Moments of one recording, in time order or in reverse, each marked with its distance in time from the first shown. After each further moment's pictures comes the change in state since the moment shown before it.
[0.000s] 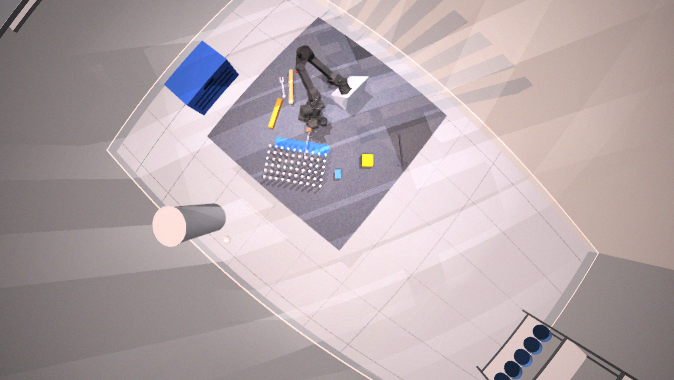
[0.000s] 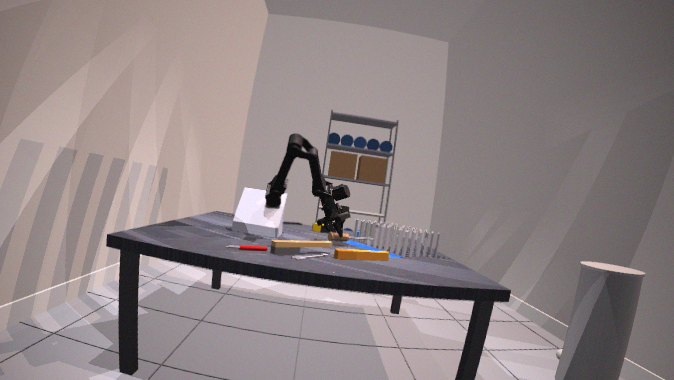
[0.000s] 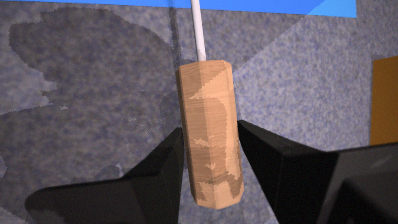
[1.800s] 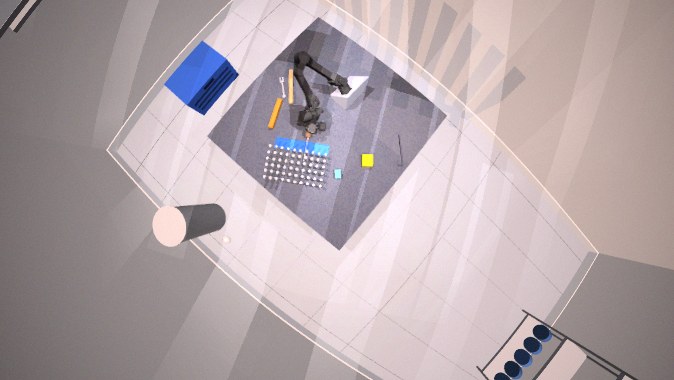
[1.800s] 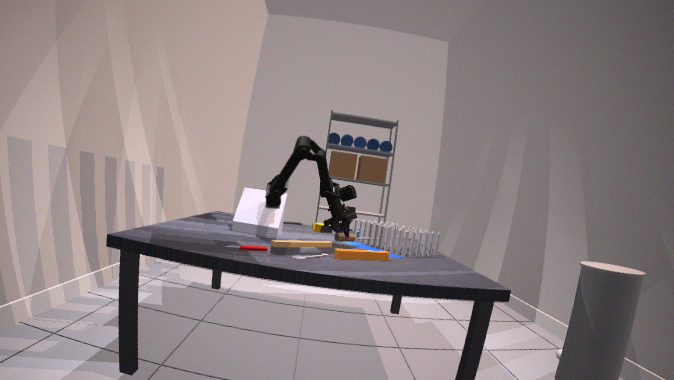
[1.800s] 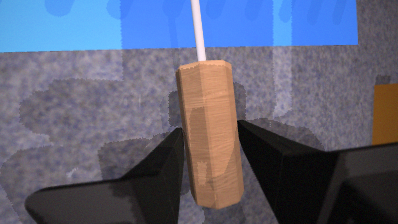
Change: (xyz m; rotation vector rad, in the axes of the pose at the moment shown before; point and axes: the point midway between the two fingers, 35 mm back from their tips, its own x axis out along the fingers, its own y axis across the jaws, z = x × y) arm 0.012 0.000 0.033 0.001 -0.001 0.000
